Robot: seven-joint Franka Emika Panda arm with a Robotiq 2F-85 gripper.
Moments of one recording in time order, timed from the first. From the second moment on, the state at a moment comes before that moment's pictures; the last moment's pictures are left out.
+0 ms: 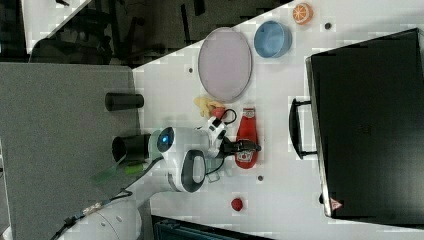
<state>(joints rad) -0.10 0.42 0.13 -2.41 0.01 1.05 -0.90</state>
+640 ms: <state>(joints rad) -0.11 0.24 0.14 -2.38 0.01 0.82 -0.90</state>
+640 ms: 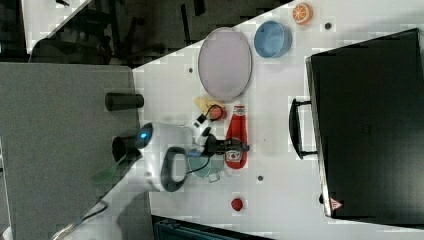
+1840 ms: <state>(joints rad) -0.08 -0.01 0.51 -2.05 0.04 0.37 -0.50</state>
